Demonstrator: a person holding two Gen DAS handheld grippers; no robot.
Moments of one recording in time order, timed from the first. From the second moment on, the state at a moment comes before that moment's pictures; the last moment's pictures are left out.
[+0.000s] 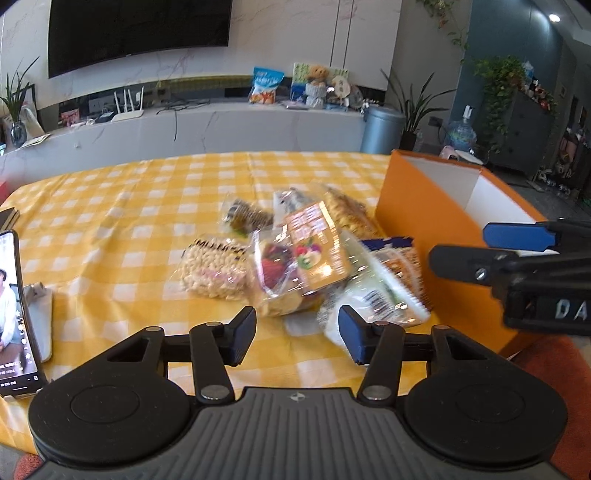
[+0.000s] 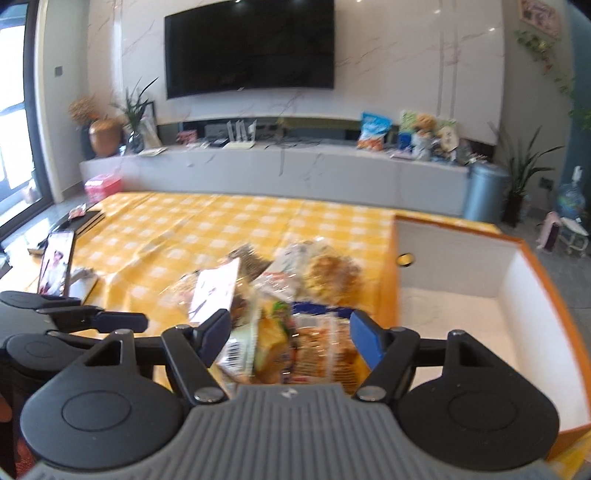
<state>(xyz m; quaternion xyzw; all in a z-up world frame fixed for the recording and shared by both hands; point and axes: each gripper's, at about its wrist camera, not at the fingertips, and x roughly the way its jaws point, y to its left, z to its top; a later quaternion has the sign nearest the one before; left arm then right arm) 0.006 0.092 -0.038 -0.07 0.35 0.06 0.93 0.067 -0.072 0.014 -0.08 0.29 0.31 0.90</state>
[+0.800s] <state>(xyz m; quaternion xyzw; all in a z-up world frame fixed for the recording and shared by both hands) 0.024 0.128 -0.069 -0.08 0.39 0.07 0.92 0.118 -0.013 -0.049 -0.13 0.39 0.32 0.85</state>
